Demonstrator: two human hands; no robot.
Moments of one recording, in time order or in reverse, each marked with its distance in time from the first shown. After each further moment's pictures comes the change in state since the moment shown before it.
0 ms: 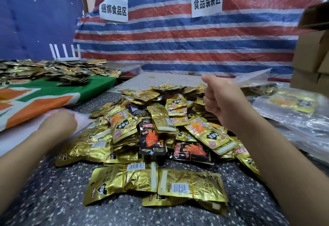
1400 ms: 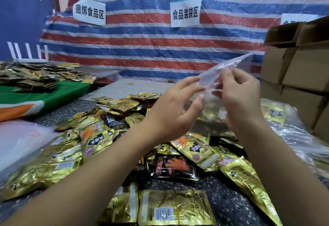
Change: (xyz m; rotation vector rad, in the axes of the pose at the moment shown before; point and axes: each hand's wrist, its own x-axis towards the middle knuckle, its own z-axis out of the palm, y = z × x) left_hand -0.172 0.246 -0.089 -1.016 0.238 1.248; right_hand 0.010 -0.016 -0.028 -0.160 0.486 -0.426
